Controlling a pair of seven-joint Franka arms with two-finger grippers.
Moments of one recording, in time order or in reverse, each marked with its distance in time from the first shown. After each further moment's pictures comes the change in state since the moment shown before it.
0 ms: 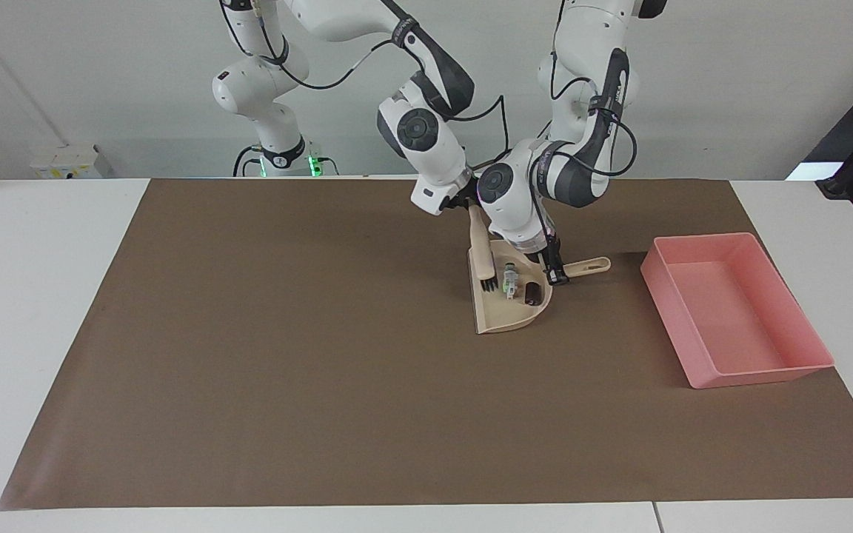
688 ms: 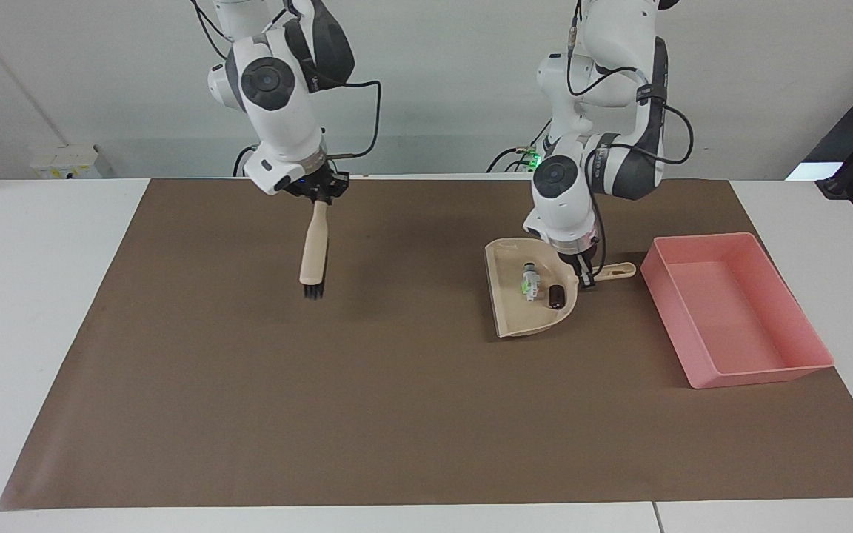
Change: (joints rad) left arm 0.172 -0.099 0.008 0.009 -0.133 0.037 0.253; right arm -0.466 -0.252 -0.007 -0.033 -0.468 -0.433 -0.107
